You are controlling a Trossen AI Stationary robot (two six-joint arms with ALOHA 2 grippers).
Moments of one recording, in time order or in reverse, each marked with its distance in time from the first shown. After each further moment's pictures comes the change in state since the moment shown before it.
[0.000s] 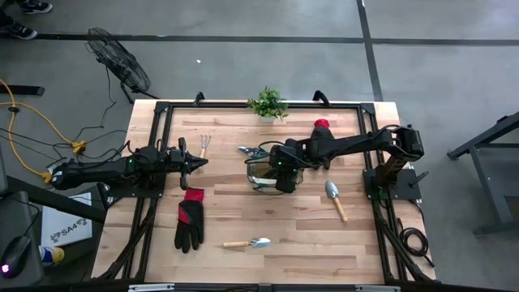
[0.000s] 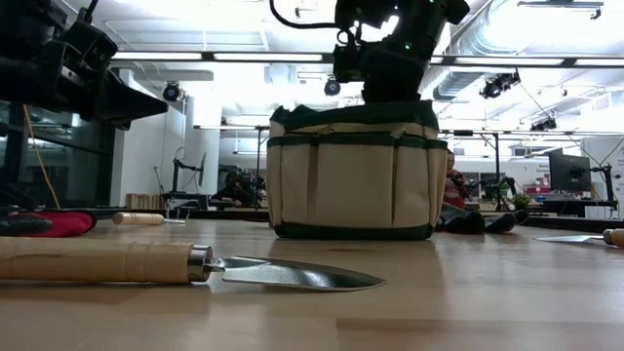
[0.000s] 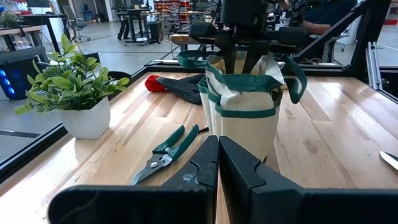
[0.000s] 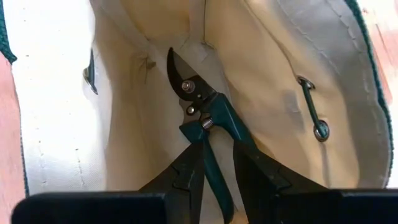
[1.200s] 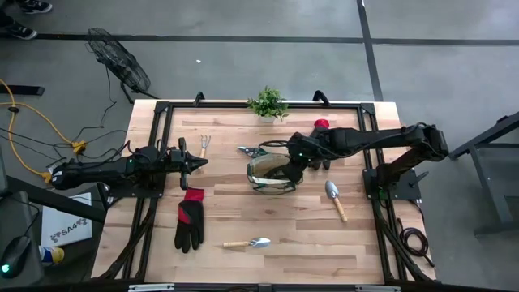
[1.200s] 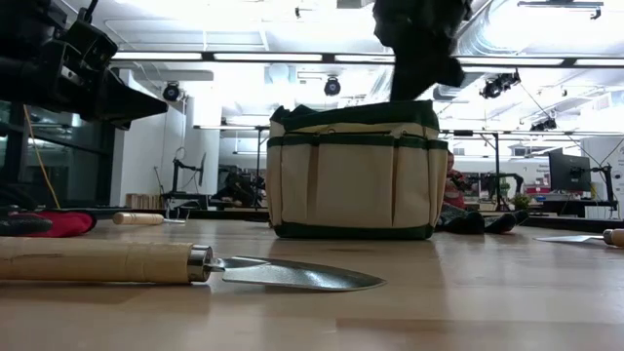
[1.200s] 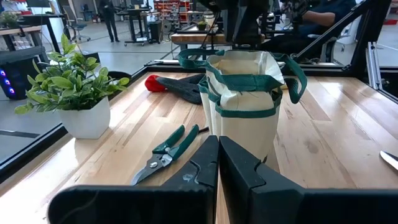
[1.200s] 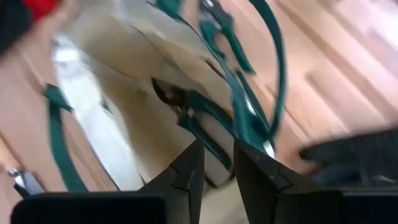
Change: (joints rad) left arm 0.000 0.000 0.000 0.000 0.000 0.000; right arm 0.000 -0.230 0.000 -0.194 0.058 0.457
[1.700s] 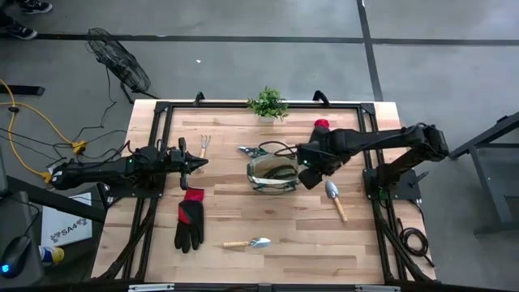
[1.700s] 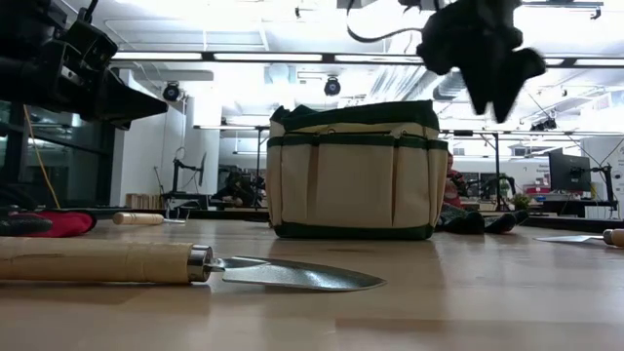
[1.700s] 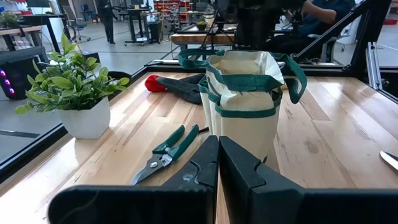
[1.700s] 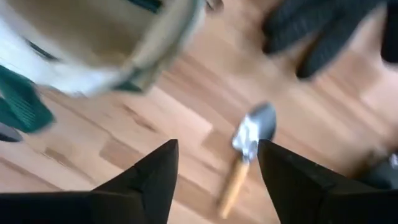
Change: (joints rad) left arm 0.000 0.000 0.000 0.000 0.000 0.000; right arm 0.029 0.000 0.000 -0.424 -0.217 0.310
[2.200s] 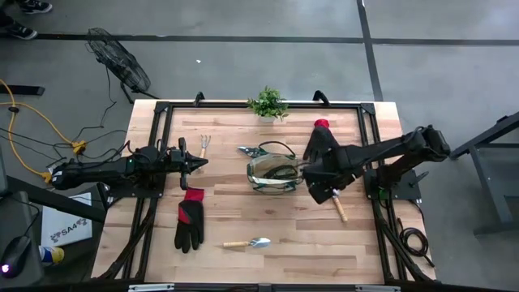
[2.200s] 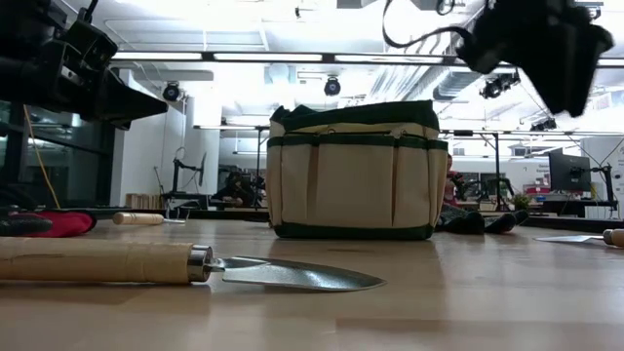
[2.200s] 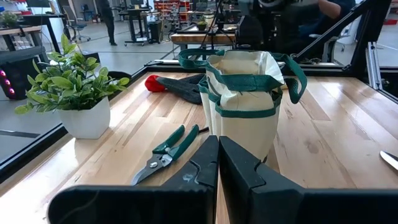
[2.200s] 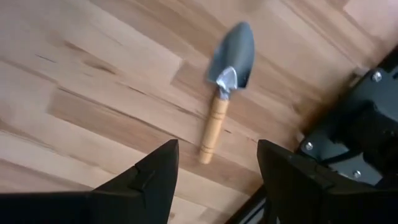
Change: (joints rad) left arm 0.000 0.000 0.000 0.000 0.000 0.000; right arm 0.167 0.000 -0.057 -0.136 -0.039 0.214
